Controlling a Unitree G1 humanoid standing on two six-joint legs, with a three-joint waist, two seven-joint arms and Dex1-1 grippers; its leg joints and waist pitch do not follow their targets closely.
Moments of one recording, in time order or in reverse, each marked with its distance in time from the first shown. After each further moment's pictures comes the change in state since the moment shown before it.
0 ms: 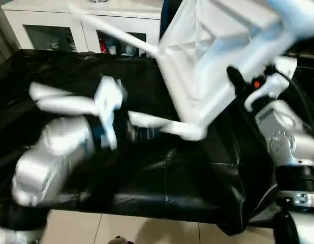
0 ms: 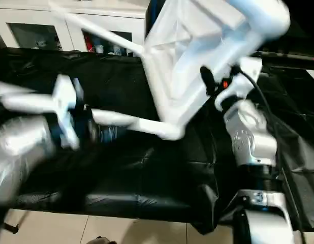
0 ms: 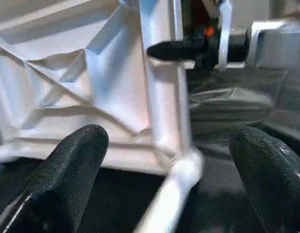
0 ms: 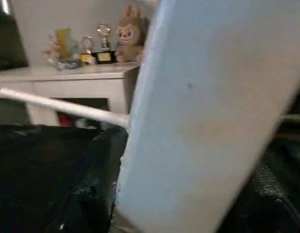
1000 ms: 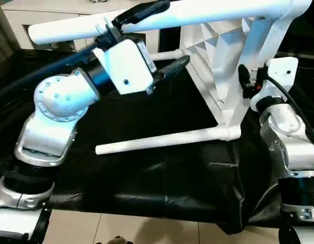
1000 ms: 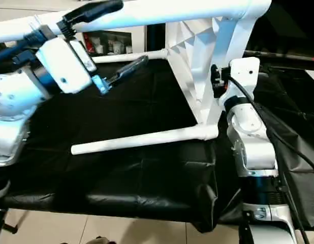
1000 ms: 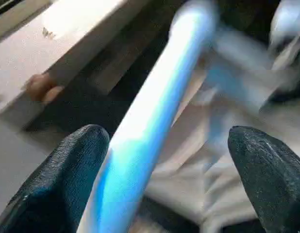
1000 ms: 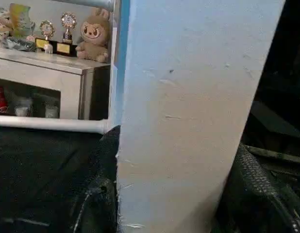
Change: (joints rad) left arm -0.278 0.024 -0.072 0.116 0.582 -0.506 0.249; right arm 0.098 0.011 0.088 -0.159 -0.204 -0.034 -0.160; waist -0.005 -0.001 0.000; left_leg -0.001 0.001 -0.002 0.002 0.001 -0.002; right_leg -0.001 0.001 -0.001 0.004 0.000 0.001
